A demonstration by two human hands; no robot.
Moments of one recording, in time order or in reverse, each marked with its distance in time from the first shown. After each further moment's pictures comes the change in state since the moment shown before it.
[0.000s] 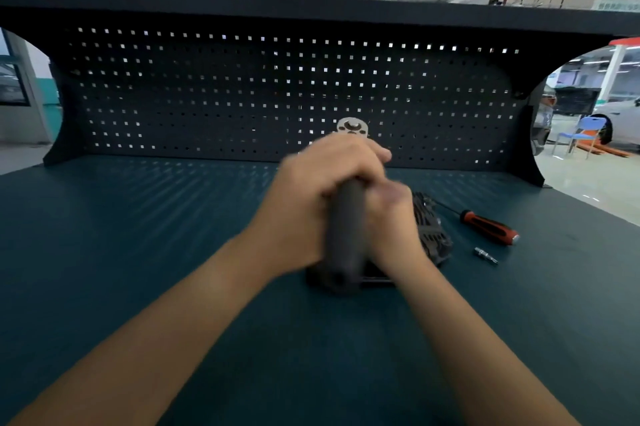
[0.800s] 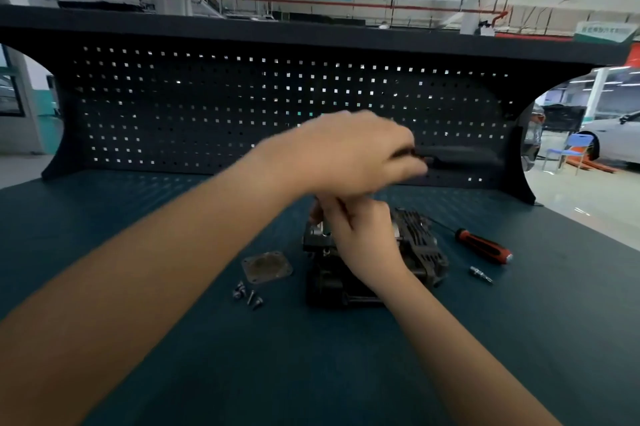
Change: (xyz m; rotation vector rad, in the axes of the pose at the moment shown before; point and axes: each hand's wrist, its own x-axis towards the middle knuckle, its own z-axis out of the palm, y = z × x) left_hand 0.089 -0.004 -0.015 0.550 -0.793 -0.325; right_hand 0.010 -0.017 0.008 -0.168 -0.040 -0.008
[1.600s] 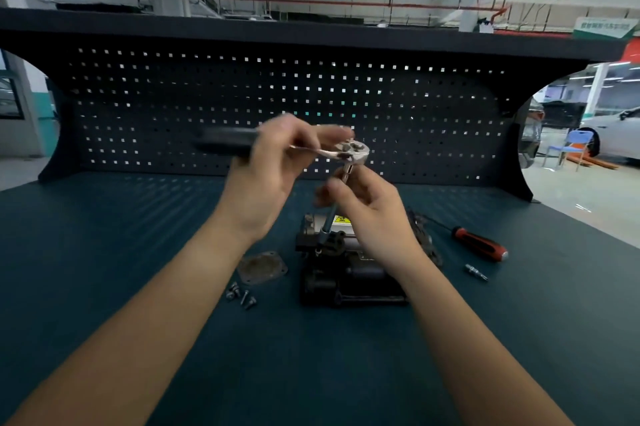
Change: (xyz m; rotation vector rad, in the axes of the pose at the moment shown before) left_hand -0.040 -0.027 0.049 -1.491 0.635 0.129; right_hand 0.010 0.018 -0.018 0.361 -0.079 0.179
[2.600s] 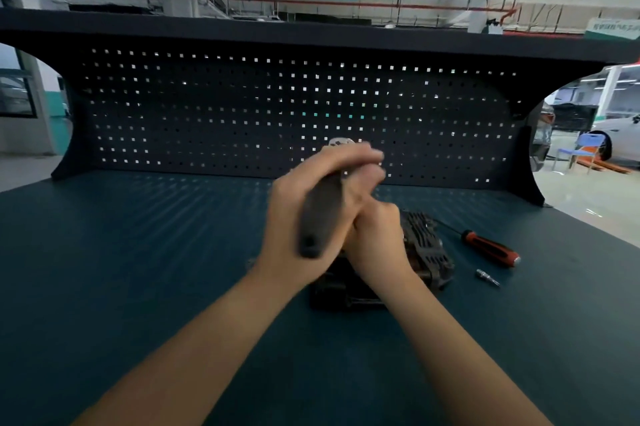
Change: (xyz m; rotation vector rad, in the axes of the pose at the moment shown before) left_hand -0.022 -0.014 0.022 0.495 0.150 0.321; right_hand -0.009 0.000 0.020 -0.452 0.208 -0.280
